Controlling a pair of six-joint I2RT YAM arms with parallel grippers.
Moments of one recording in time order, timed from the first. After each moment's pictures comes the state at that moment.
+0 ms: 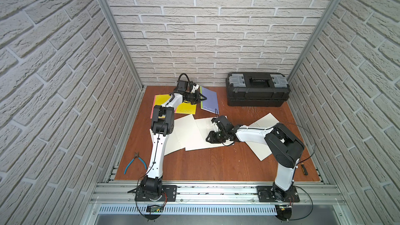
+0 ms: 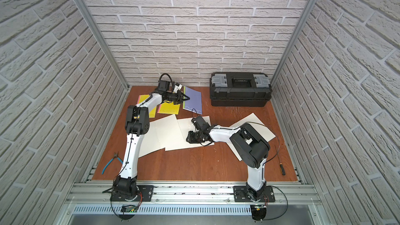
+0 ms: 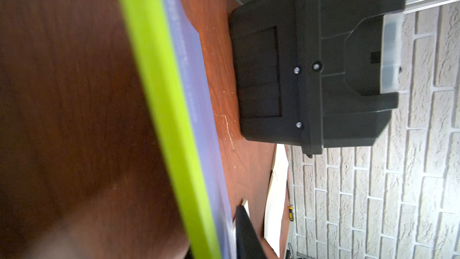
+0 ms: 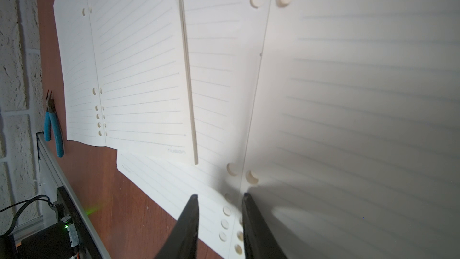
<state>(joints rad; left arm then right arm) -0.21 2.57 2.14 -0.41 0.96 -0.53 0.69 1.88 1.05 -0.17 -0.32 0.65</state>
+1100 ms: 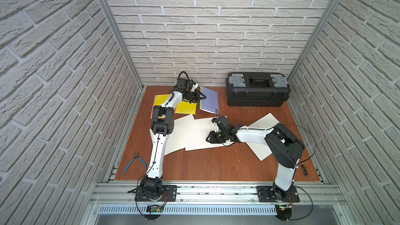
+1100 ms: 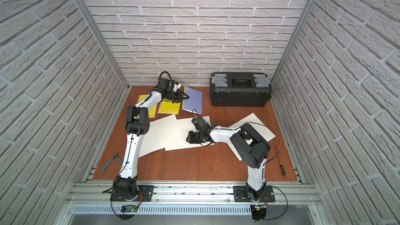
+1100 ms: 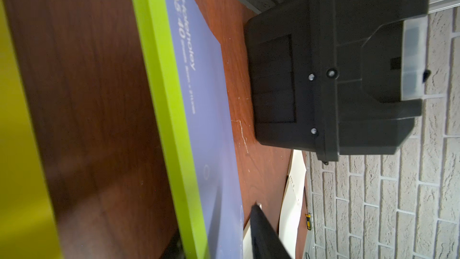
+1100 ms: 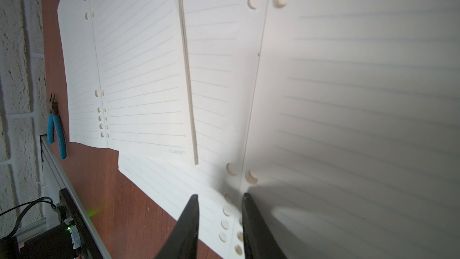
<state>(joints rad) -0.21 2.57 2.22 -0.55 0.86 -0.44 0.69 1.88 1.03 -0.14 -0.32 0.67</state>
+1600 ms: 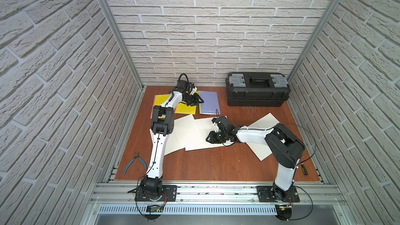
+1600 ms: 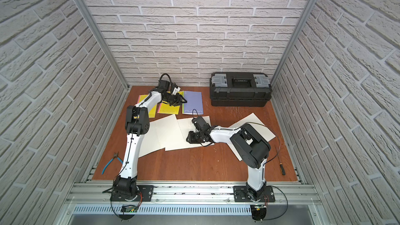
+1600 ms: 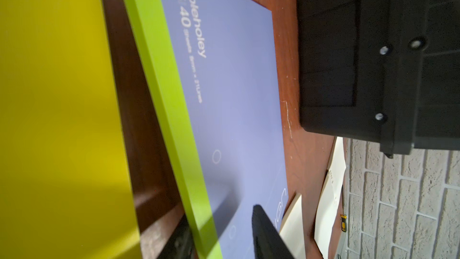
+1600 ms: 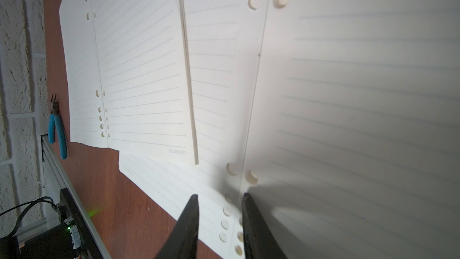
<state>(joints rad) -0.21 2.57 2.22 -0.70 0.74 -0.32 0.69 1.87 1.02 -0.13 -0.32 0.67</state>
